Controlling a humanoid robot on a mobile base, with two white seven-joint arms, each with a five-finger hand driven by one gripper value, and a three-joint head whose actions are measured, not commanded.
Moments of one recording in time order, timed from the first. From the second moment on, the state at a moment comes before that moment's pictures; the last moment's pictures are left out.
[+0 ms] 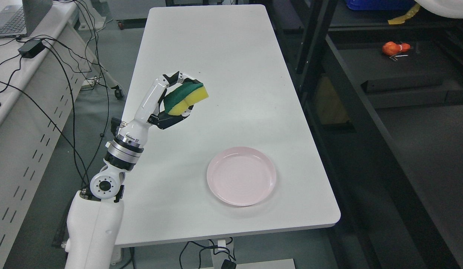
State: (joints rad) left arm -0.48 0.06 0.00 -1.38 -0.08 -0.55 -0.26; right arm -0.07 0.00 -0.21 0.00 -0.11 0.08 -0.07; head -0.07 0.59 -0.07
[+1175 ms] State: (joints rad) left arm -0.19 0.01 -0.08 -1.59 0.14 -0.42 -0.17; right arm -0.07 0.00 -0.21 0.00 -0.11 0.08 -0.07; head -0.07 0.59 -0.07
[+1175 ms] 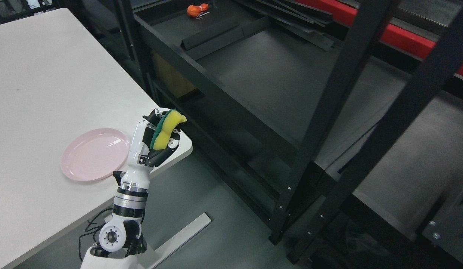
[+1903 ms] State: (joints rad) left arm -0.09 0.00 -0.22 -1.68 0.05 -0.43 -0.26; right arm -0.07 0.00 -0.21 0.00 -0.11 0.08 -0.07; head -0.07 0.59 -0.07
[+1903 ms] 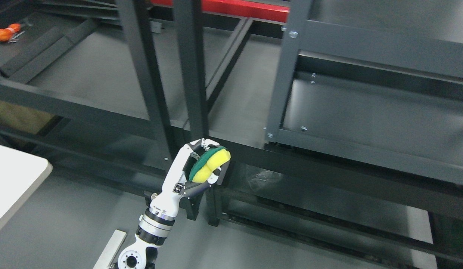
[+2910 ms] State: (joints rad) left arm -0.68 0.00 -0.70 -1.70 -0.14 -0.14 -0.28; right arm -0.07 0.00 -0.21 0.00 -0.11 0.08 -0.07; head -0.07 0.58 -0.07
